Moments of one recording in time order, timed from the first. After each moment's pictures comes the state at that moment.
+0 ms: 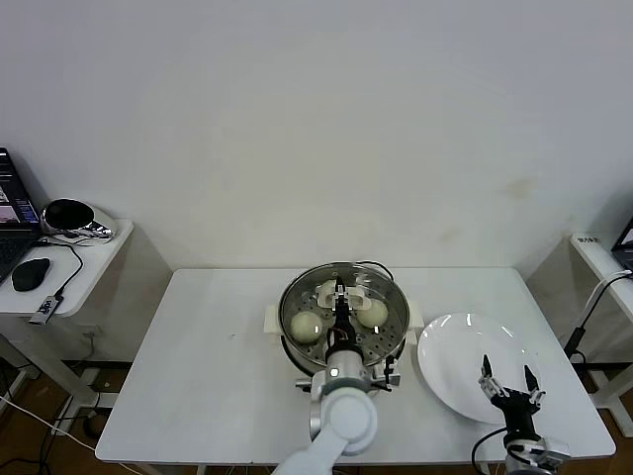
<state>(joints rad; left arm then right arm) 0.95 -1.60 0.20 -1.71 1.65 0.74 0.34 -1.49 1.46 0.83 1.72 0.38 0.15 -0.07</state>
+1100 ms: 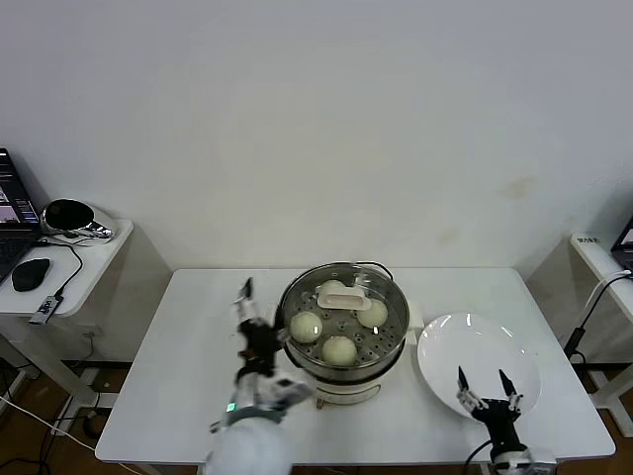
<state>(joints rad) 1.26 -1.47 -0.08 -2.17 1.10 0.73 0.14 -1.59 1.41 0.75 1.80 0.32 0.13 -0.13</state>
